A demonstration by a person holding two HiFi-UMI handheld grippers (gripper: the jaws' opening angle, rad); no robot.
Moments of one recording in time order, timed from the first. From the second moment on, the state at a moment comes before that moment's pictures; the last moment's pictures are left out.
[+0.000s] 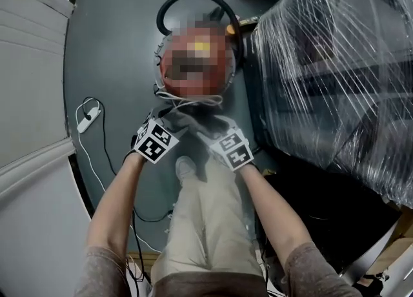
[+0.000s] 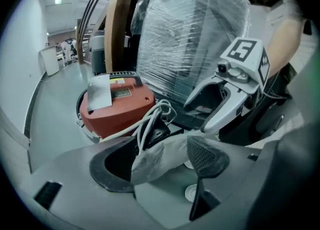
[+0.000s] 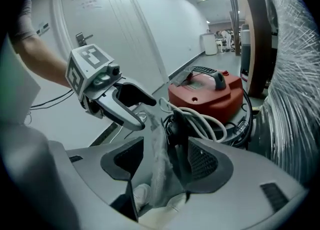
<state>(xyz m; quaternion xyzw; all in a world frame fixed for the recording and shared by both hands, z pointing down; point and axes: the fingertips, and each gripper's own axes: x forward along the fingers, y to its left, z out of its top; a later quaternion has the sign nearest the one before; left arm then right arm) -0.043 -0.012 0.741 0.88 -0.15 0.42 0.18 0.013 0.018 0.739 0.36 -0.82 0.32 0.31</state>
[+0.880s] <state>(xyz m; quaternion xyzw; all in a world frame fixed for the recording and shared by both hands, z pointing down) -0.030 -0.009 0.784 0.86 -0.03 0.49 0.12 -0.007 0.019 0.786 0.29 -0.82 0.31 0.38</state>
